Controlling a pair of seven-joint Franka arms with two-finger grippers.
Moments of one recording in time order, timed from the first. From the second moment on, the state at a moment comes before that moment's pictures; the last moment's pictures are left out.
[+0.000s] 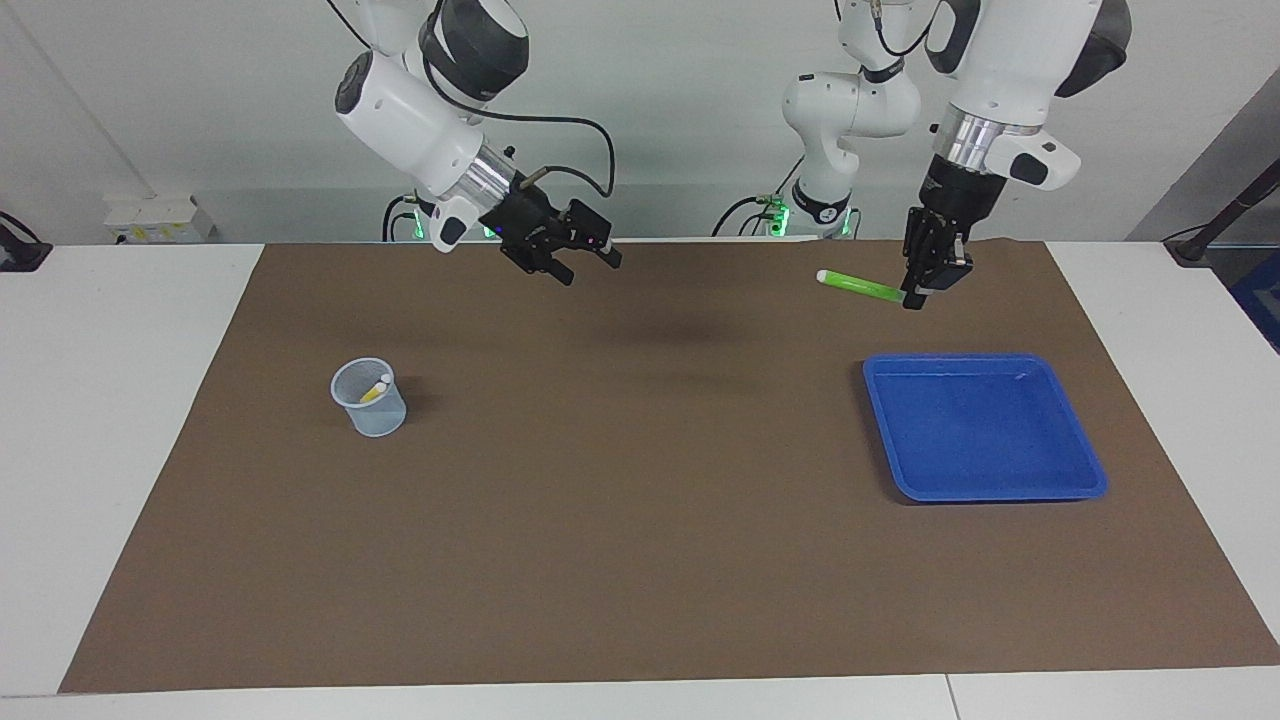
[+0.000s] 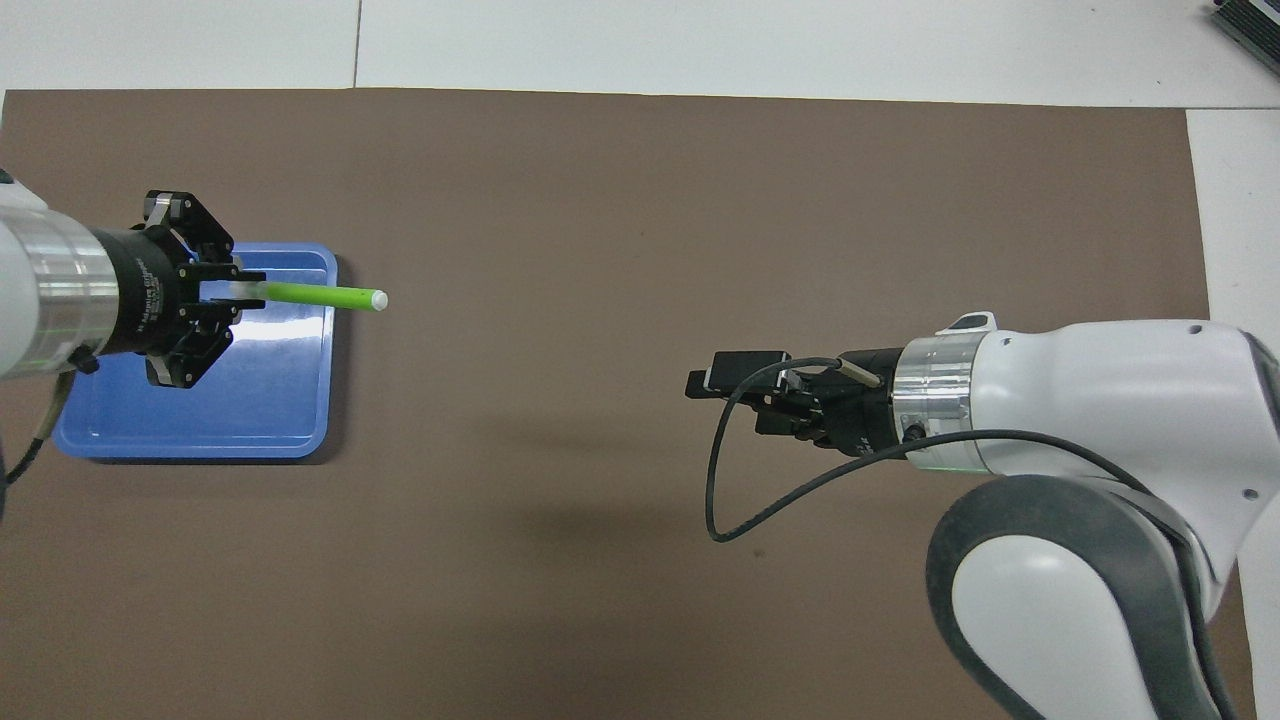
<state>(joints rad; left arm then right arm) -0.21 -0.15 -0.04 -1.82 -0.04 1.96 -1.67 0.18 -0.16 0.18 -2.06 0.83 2.13 0.30</state>
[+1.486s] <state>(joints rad) -0.22 -0.27 -0.24 -1.86 0.07 1.88 -2.03 0.46 -0.15 0.19 -2.05 1.09 2.61 0.43</state>
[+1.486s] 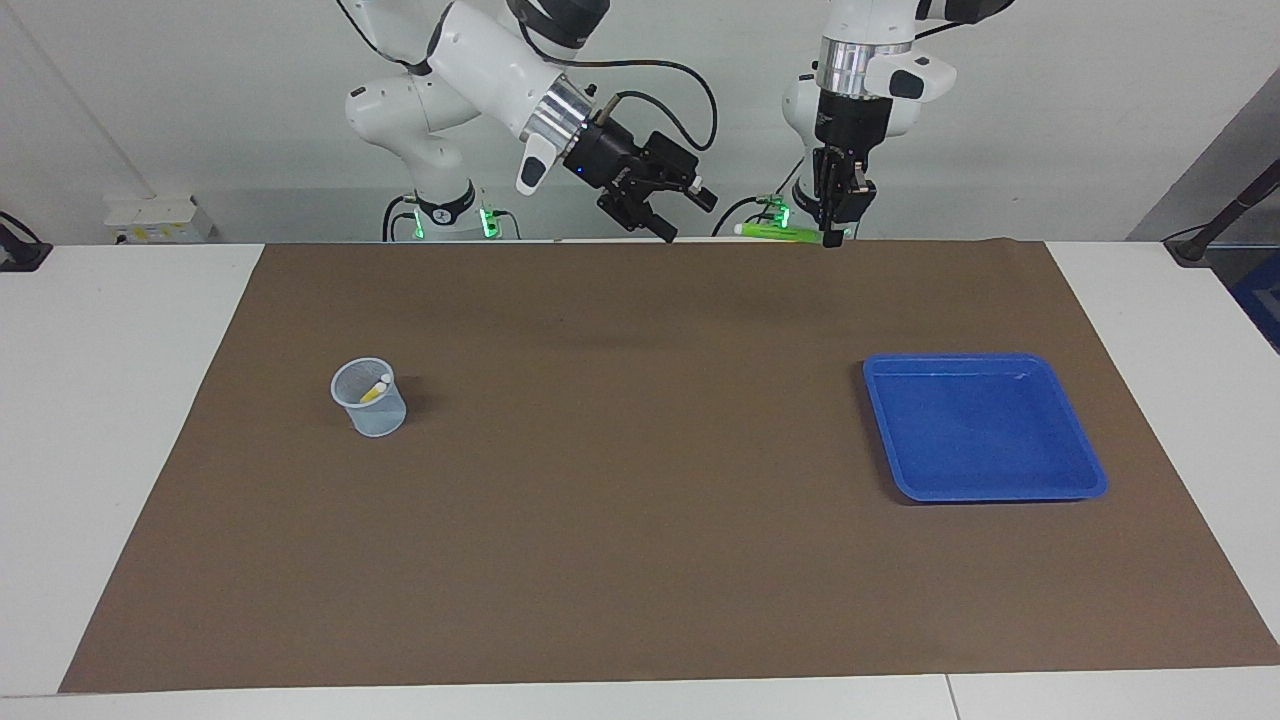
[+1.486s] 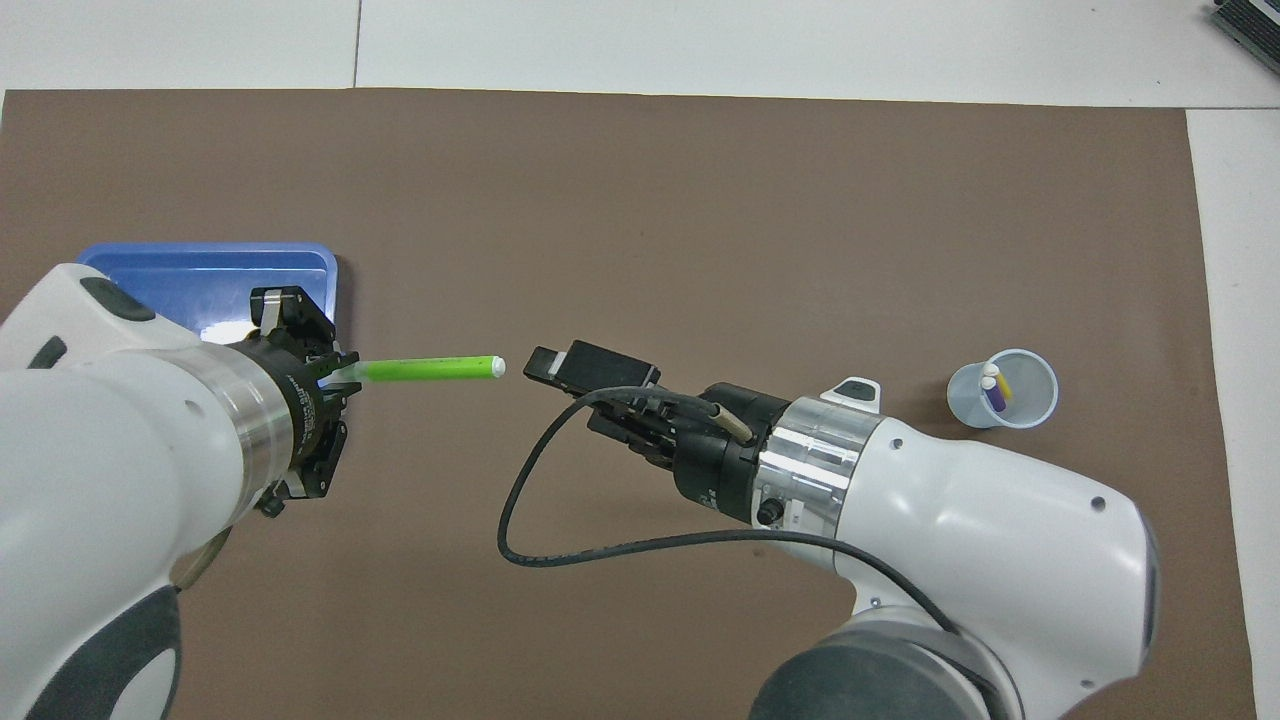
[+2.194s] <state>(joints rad) -0.22 -0.28 -0.26 -1.86 0.08 1.88 -2.06 0.54 -0.11 0.19 -2.01 1.10 2.72 0.52</state>
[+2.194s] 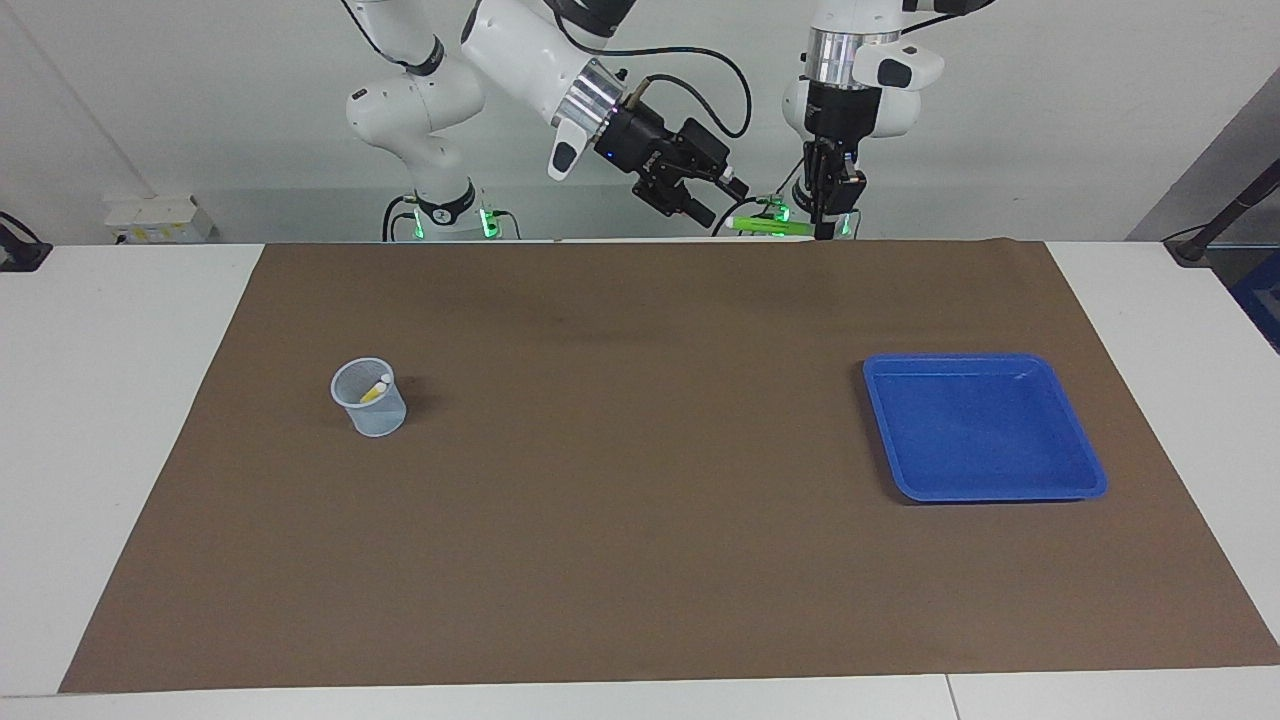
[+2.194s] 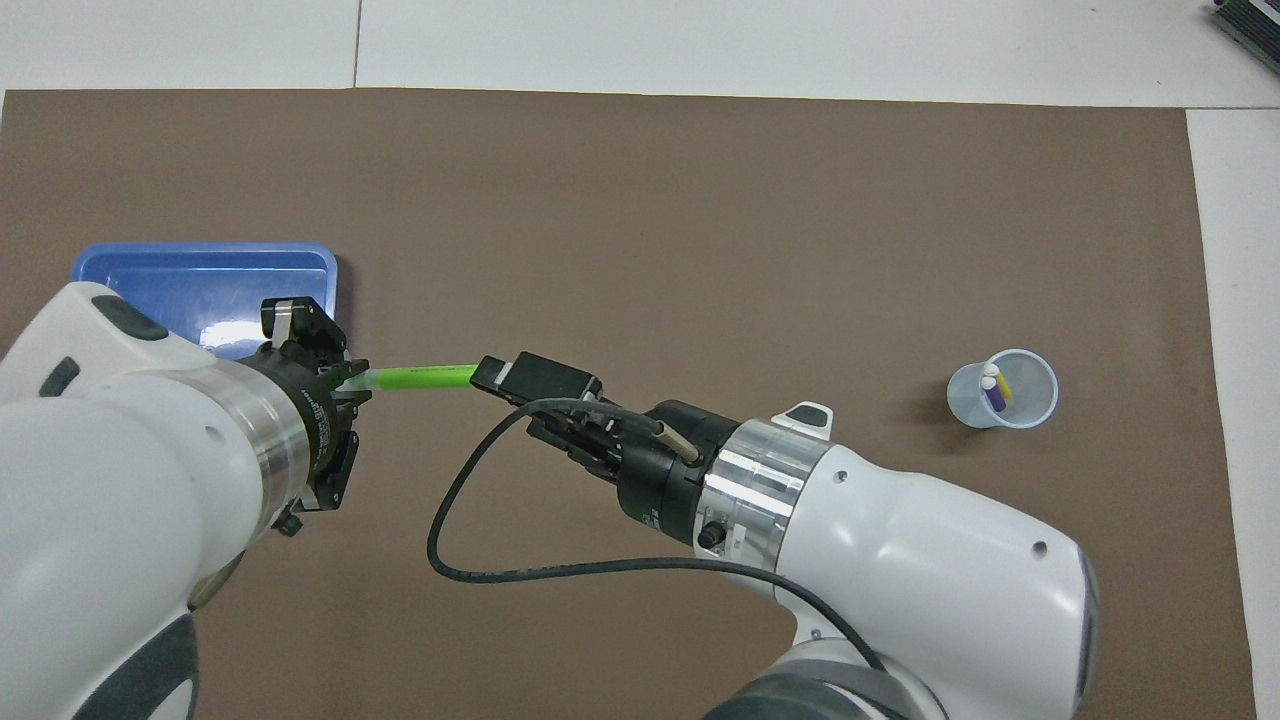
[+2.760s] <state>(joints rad) -0.22 -0.29 -0.26 -1.86 0.08 1.88 -2.06 0.54 -0.08 0.19 -1.97 1.10 2.73 0.52</state>
